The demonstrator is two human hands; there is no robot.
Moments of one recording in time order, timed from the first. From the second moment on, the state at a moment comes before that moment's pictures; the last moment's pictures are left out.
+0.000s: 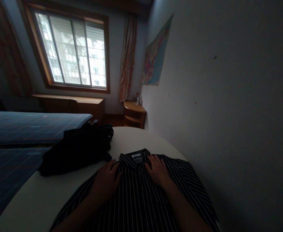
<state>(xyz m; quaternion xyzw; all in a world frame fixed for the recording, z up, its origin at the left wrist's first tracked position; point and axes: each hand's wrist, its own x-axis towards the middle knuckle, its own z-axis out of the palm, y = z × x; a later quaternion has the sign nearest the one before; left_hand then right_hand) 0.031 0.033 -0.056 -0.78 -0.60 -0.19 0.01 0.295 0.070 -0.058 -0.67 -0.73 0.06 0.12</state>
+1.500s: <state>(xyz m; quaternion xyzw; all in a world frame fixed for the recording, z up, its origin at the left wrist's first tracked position) -0.025 0.094 0.077 -0.72 -0.64 -0.04 0.26 0.238 0.185 -0.064 -0.72 -0.67 0.06 0.14</state>
